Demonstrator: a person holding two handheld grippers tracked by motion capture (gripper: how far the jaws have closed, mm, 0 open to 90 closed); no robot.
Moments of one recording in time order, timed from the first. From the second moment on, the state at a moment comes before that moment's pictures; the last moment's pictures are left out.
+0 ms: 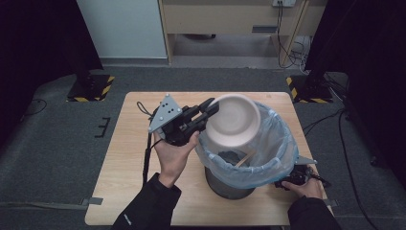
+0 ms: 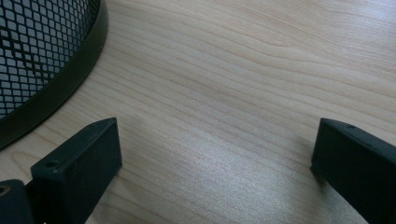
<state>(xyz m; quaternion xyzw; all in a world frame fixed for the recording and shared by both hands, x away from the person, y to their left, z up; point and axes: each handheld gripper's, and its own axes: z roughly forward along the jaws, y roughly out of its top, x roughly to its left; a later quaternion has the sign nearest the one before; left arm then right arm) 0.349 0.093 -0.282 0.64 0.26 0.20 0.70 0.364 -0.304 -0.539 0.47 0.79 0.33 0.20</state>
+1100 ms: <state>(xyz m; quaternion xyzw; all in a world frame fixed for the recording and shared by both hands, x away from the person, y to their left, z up) 0.335 0.223 -0.439 0.72 0.44 0.20 0.49 0.364 -0.303 -0.539 0.47 0.79 0.33 0.19</state>
